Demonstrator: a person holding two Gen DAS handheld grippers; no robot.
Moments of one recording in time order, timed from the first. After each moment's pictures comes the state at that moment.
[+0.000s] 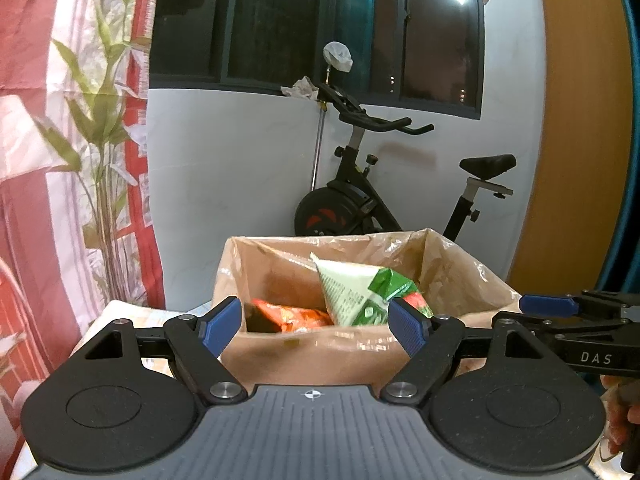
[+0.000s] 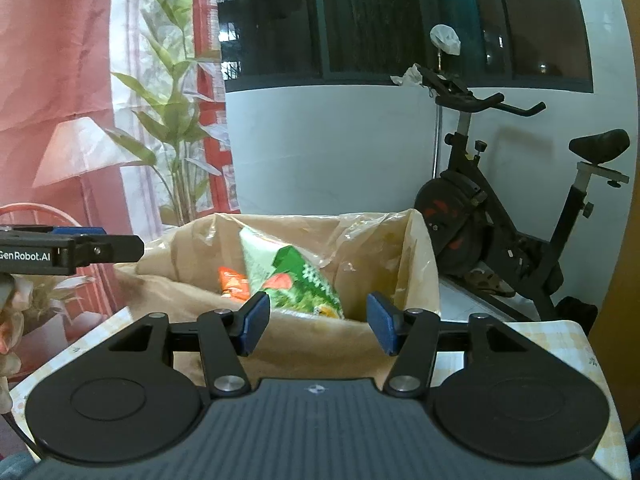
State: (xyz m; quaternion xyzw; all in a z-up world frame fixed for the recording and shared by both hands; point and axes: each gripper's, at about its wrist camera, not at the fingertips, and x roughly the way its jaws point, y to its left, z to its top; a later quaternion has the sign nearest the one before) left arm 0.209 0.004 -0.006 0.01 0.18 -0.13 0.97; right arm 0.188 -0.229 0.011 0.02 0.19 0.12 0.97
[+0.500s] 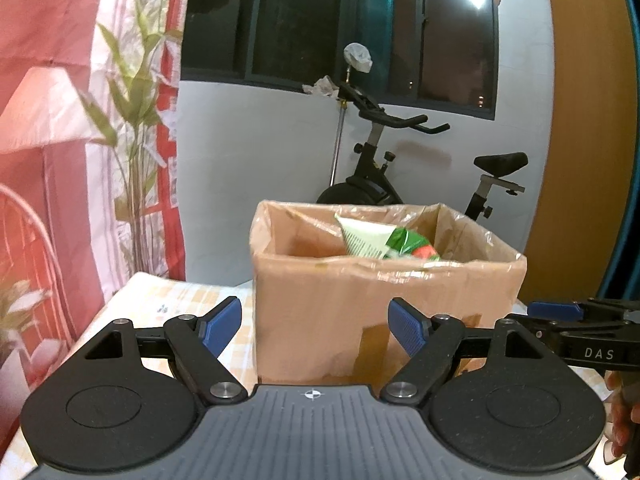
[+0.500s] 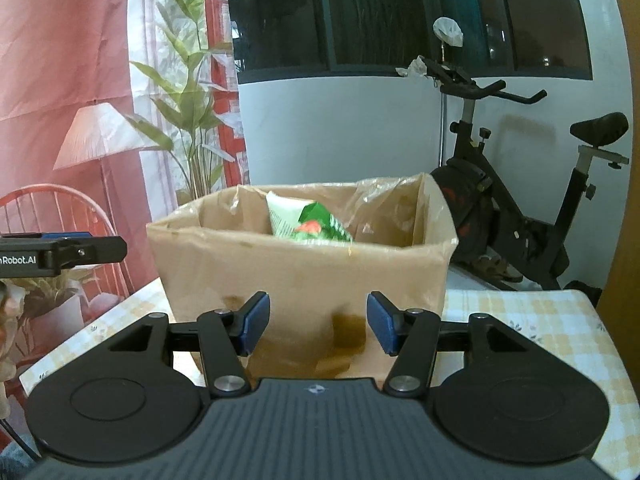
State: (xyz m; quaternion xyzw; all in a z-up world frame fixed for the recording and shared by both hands) left arm 0.163 0.022 -0.037 -0.01 0.18 -0.10 0.98; right arm 0.150 -0.218 -0.021 0.03 0.21 0.12 0.97
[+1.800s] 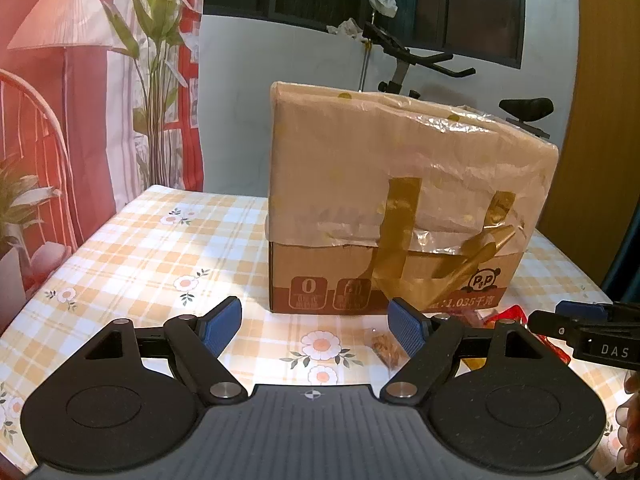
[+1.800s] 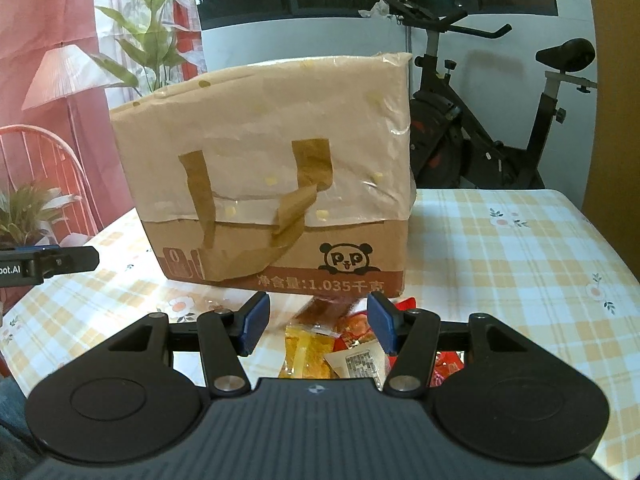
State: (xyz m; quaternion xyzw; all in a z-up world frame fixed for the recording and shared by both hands) left arm 0.145 0.024 -0.122 -0.01 0.26 -0.07 0.96; right arm 0.118 -0.221 -0.112 0.05 0.28 0.07 0.96
